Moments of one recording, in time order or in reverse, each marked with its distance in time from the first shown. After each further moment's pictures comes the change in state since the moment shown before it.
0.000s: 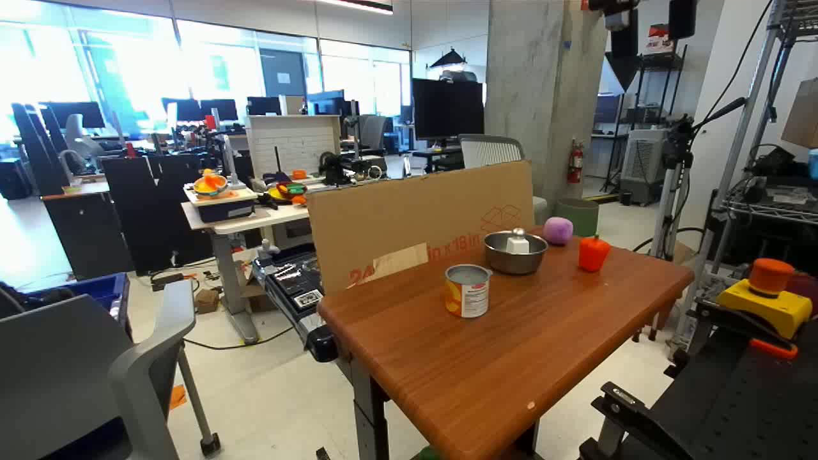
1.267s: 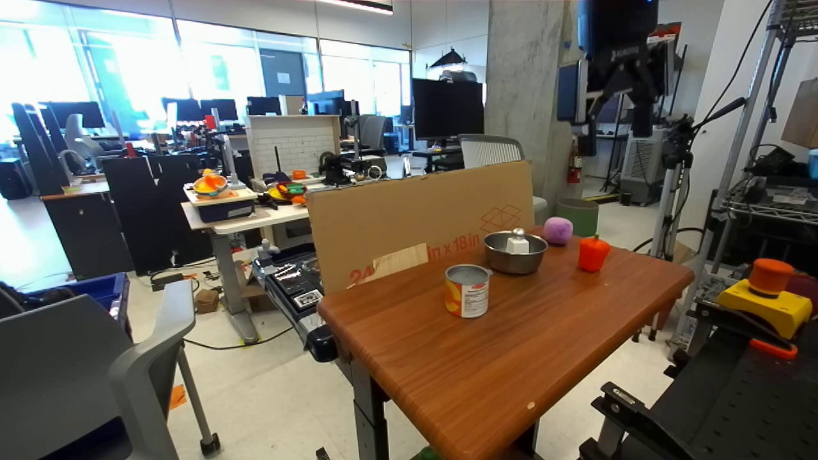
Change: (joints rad) arm -0.011 0.219 -0.103 -0.044 -0.031 0.271 0.061
